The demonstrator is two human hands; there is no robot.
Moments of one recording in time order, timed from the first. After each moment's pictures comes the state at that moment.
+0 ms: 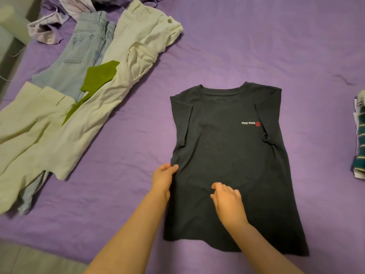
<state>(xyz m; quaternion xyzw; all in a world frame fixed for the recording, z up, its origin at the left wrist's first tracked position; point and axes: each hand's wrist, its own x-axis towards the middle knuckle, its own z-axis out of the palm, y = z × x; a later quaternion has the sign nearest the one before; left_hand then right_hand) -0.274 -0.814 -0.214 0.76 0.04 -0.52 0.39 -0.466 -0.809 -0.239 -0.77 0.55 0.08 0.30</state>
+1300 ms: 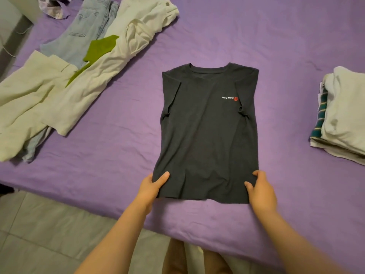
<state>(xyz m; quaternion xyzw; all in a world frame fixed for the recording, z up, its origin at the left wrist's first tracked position) -0.351 -0.666 -0.190 0.75 -0.01 -0.56 0.37 -0.640 -0.773 -0.216 -0.60 0.73 0.02 0.34</state>
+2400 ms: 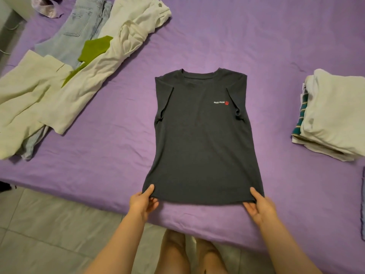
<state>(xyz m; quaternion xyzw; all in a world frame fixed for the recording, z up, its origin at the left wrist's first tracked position) -0.371 -0.635 -0.176 0.75 0.23 -0.49 0.37 -0.678 -0.749 -0.189 0.04 0.73 -0.28 0.63</state>
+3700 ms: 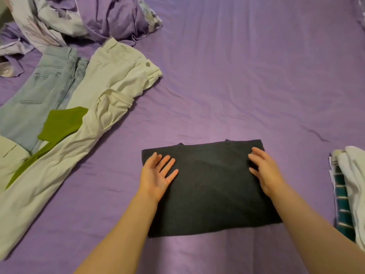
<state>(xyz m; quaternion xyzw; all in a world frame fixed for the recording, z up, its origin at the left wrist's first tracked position) -0.246 -1.002 -0.220 0.50 0.16 -0.62 0.58 -0.525 -1.099 -0.214 -0.33 0.70 -0.25 0.58</state>
